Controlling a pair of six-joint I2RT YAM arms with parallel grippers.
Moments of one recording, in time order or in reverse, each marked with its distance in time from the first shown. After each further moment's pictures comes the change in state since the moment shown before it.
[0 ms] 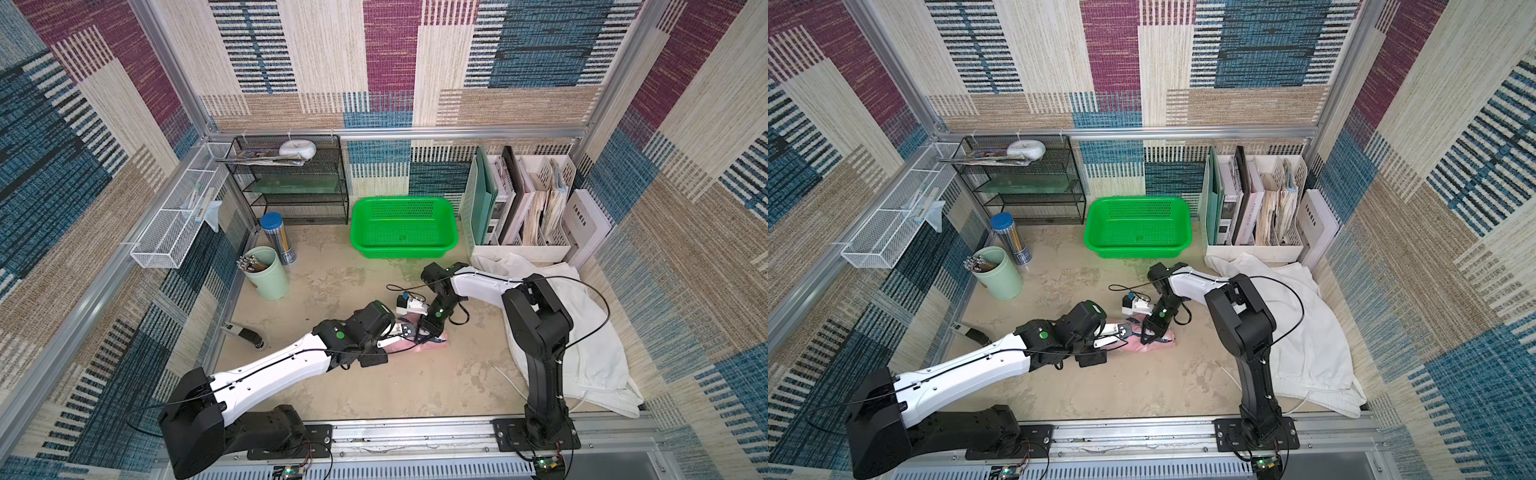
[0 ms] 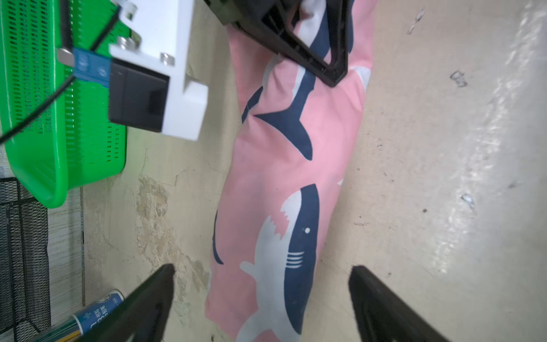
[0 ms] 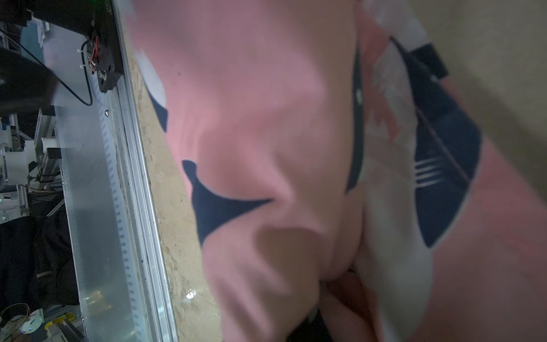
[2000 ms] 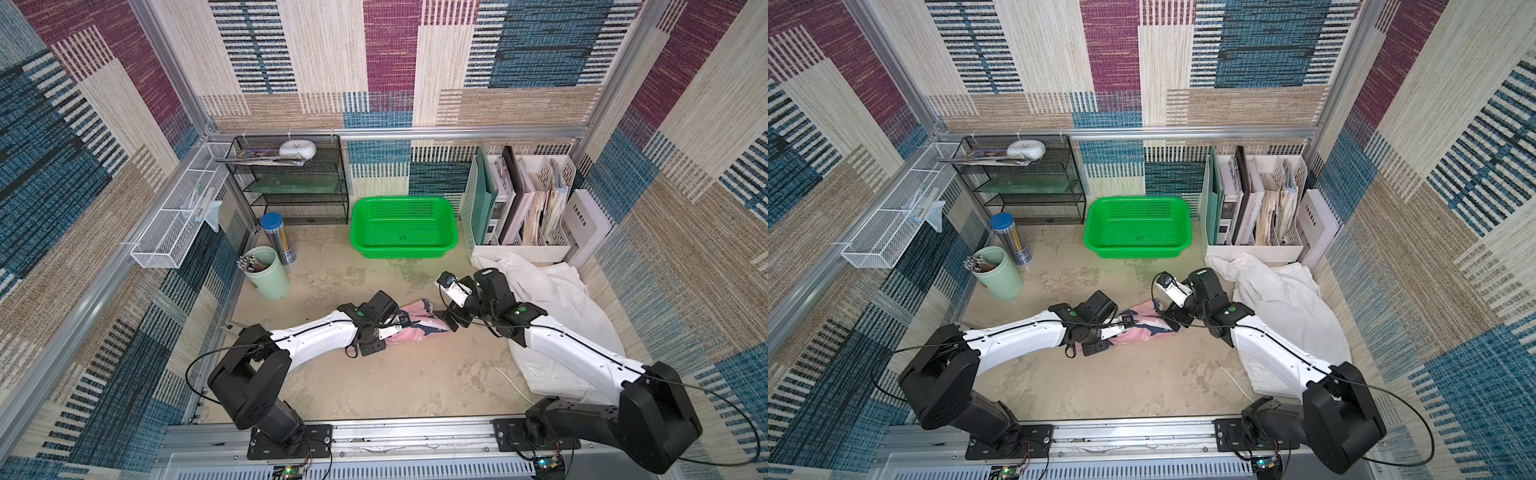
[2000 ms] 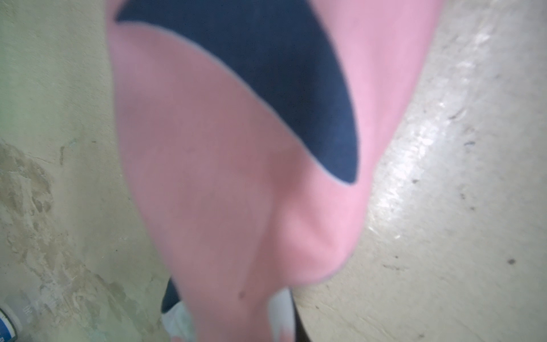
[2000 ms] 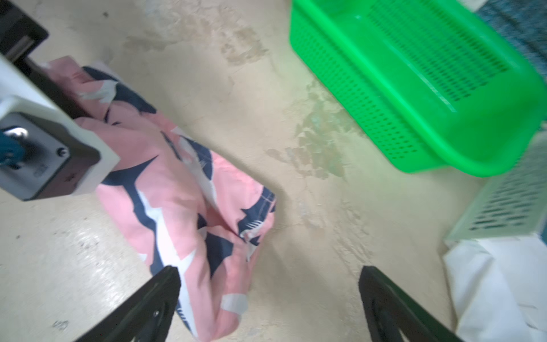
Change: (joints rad) left arm 0.144 0.313 0.073 0.001 0.134 -0.098; right arm -0.065 -0.833 -0.655 0.853 0.563 0.233
